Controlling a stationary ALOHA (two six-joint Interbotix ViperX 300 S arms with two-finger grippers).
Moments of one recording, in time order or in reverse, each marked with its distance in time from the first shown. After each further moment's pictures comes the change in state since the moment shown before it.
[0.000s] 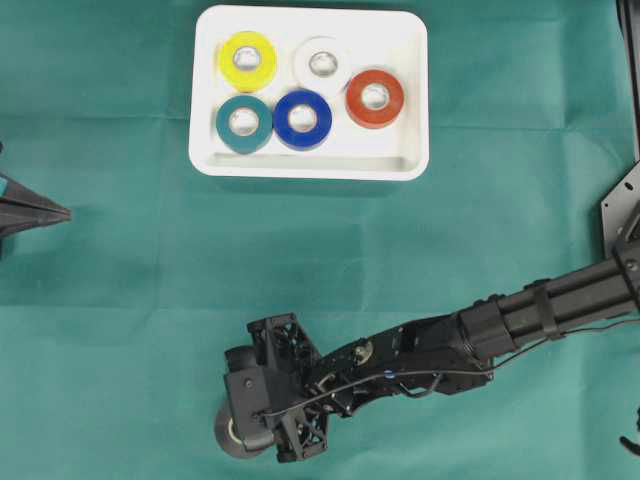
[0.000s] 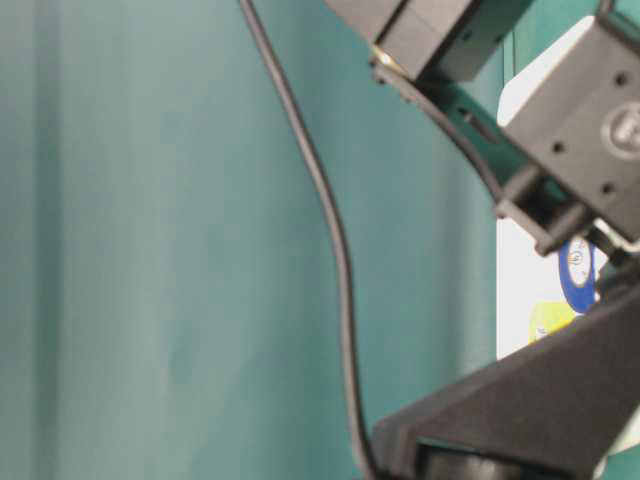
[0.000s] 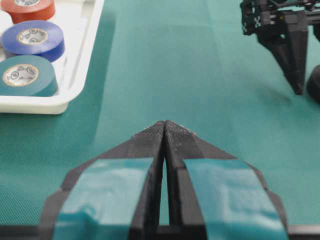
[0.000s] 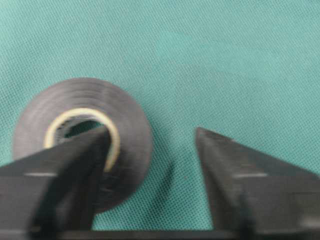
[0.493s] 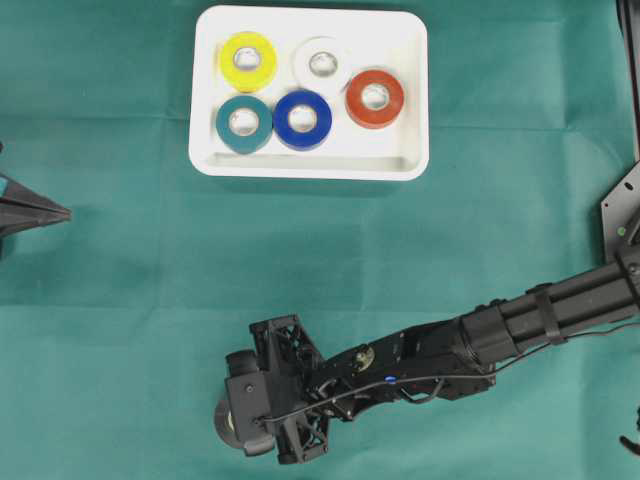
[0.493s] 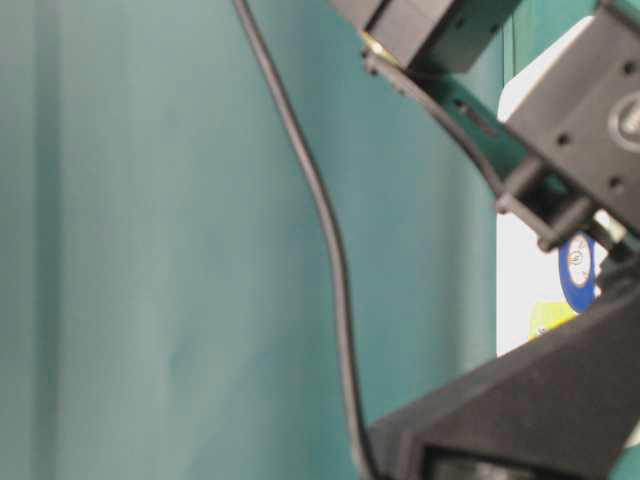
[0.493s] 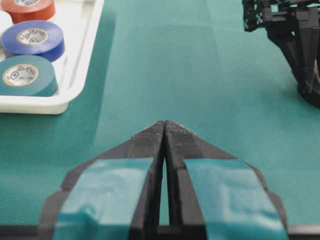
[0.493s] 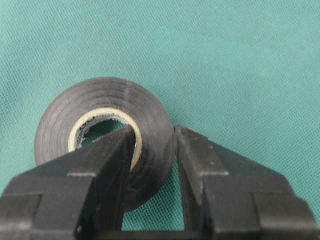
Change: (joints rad) left arm 0.000 0.002 0.000 0.000 0.000 0.000; right arm 0.012 -0.003 -0.006 -0.002 0.052 0.000
